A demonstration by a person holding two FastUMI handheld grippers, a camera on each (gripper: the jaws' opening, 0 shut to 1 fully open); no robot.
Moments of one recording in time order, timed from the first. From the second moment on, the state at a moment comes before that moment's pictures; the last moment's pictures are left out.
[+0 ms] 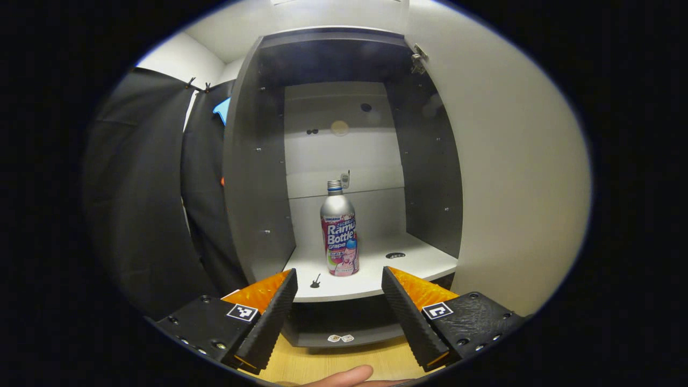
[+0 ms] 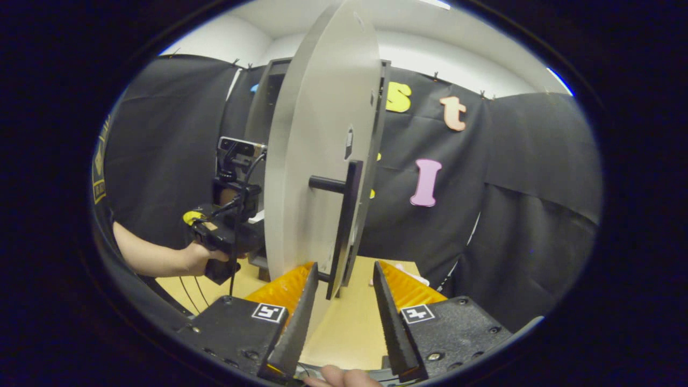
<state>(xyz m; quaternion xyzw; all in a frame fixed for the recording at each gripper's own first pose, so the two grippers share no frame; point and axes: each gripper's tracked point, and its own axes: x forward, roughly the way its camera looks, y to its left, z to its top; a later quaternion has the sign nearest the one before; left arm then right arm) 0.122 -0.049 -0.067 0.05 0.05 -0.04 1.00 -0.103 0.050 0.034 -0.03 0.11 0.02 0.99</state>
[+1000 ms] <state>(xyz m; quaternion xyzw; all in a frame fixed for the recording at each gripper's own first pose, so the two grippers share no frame) 0.243 -0.053 -0.058 0.04 0.05 0.01 1.00 -0.110 0.022 0.018 0.05 0.11 -0.07 0.99</state>
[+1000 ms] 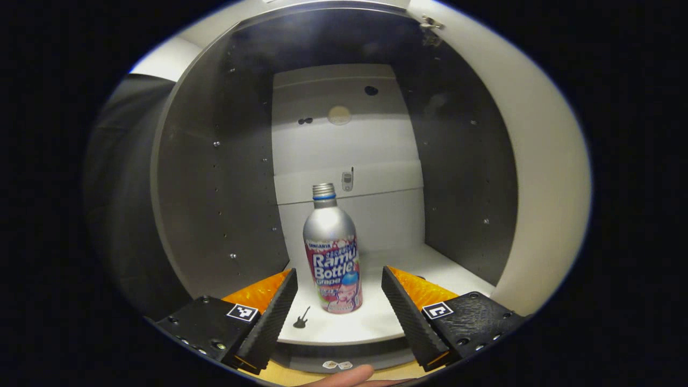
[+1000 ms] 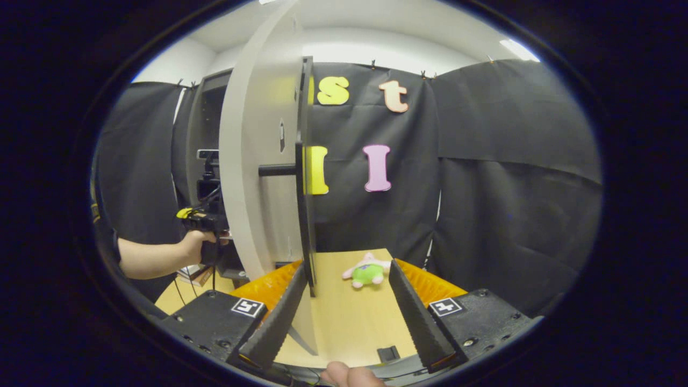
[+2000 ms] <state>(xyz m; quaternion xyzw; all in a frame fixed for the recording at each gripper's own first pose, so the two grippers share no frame) 0.248 -0.060 -0.045 0.04 0.04 -0.04 1.00 -0.115 0.027 0.007 0.05 0.13 -0.09 0.99</state>
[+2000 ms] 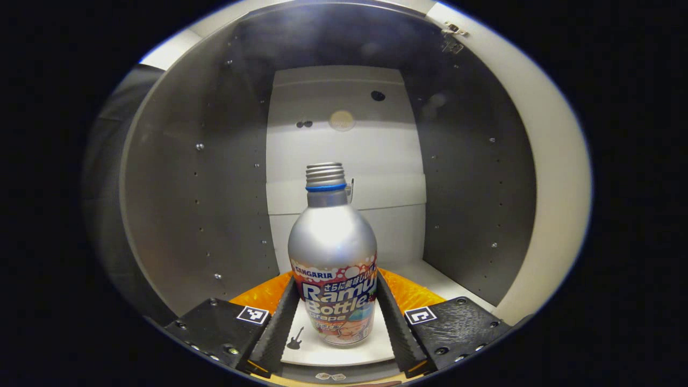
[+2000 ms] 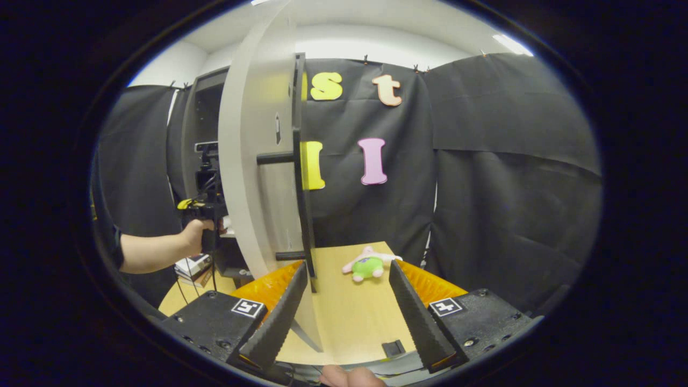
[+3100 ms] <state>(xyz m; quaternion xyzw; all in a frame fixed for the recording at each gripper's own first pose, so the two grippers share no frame) 0.002 0.046 -0.091 0.03 0.03 0.11 0.99 -0.122 0.014 -0.018 0.05 0.08 -0.03 1.00</state>
